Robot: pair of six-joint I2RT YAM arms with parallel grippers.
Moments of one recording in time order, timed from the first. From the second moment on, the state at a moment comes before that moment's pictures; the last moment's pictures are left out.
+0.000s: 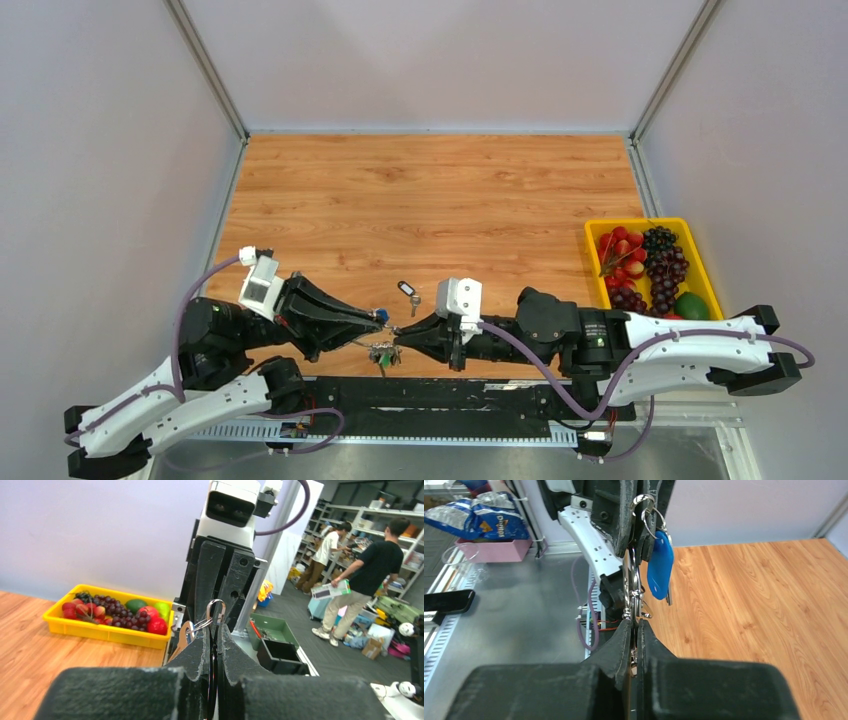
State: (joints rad) left arm -1.07 0.38 0.71 0.13 0.41 -0.50; right arm 1.58 0.98 1.08 -0.13 0.12 0.00
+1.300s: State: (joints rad) left arm -1.07 0.02 0.50 -0.19 -0.43 -0.61; right arm 1.13 0.87 0.77 -0.21 0.37 0.34
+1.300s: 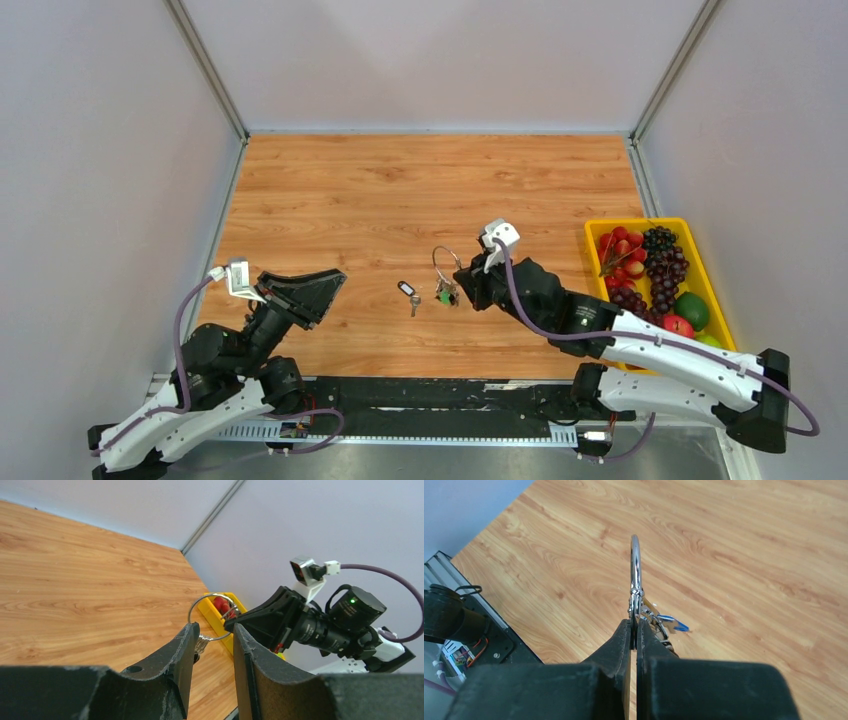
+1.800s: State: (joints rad) left arm -1.07 0.05 0.50 -0.20 -0.43 -0.59; right arm 0.79 1.09 0.66 -0.06 0.15 0.48
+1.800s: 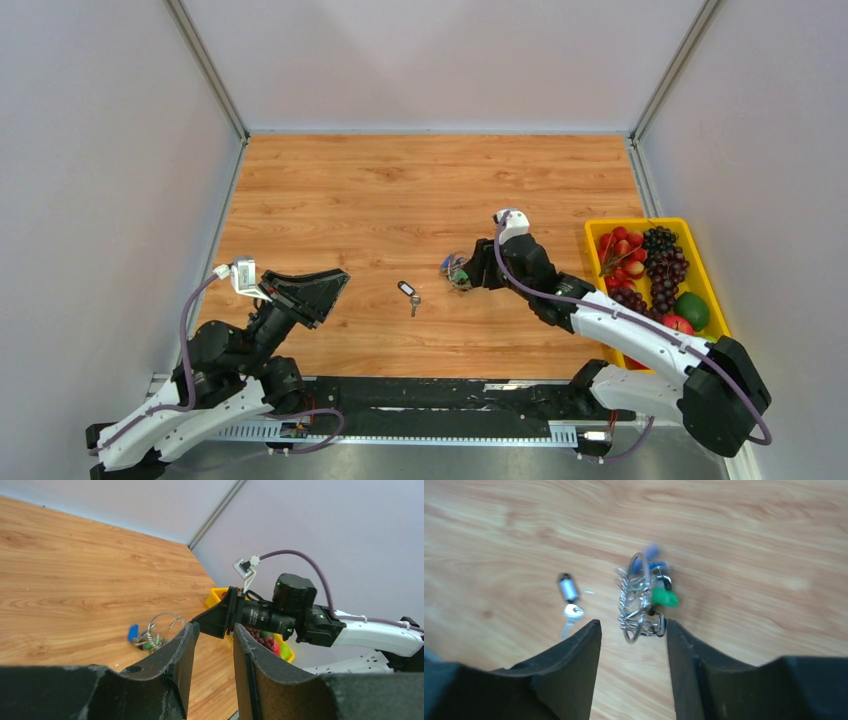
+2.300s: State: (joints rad) left arm -1.07 0.06 0.50 -0.20 -0.44 -0.57; right arm 0.69 1.02 0.59 -0.07 0.15 0.51
